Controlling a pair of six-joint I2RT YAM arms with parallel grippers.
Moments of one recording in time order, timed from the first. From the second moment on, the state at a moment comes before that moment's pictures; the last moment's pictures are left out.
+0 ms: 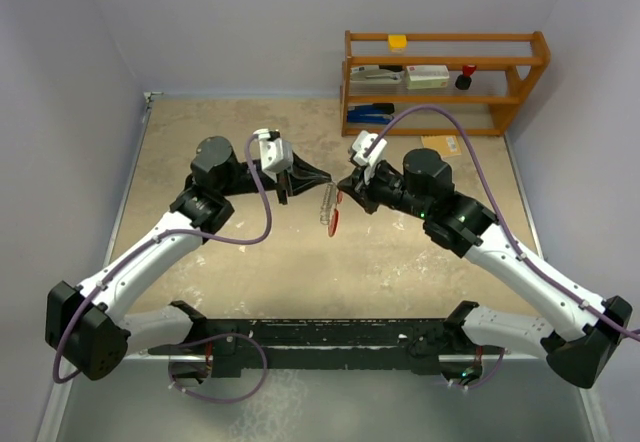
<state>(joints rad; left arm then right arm) -0.56 1.18 0.96 0.28 0.87 0.06 0.75 1.07 1.08 -0.28 -0.20 -0.17</state>
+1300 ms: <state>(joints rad) -0.56 1.22 0.96 0.24 0.97 0.10 0.75 1.05 1.07 -0.30 -0.29 -0.17</state>
